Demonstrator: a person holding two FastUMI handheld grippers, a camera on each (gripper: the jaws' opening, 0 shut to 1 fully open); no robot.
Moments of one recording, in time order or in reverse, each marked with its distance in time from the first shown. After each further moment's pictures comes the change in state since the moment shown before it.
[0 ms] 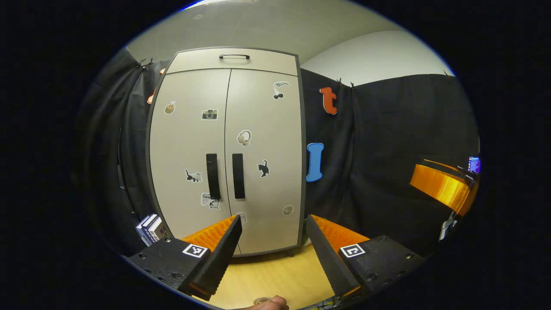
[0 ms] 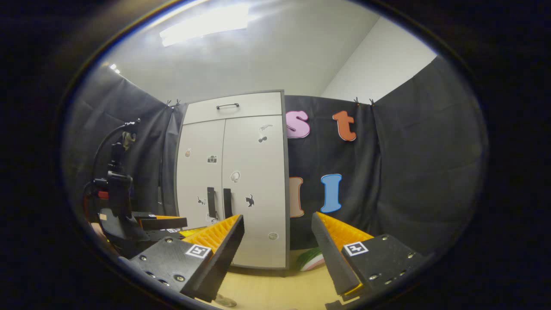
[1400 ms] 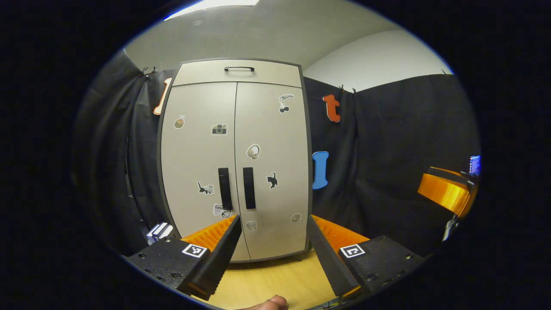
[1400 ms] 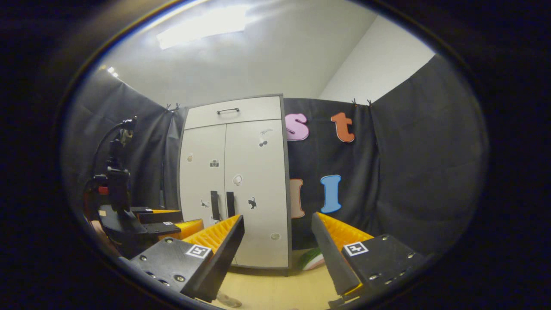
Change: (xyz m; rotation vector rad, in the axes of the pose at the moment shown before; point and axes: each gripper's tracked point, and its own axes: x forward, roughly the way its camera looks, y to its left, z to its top) left arm -0.020 0.015 0.024 0.054 -0.046 0.024; right arm -0.020 0.005 0.014 0.010 -0.015 -0.010
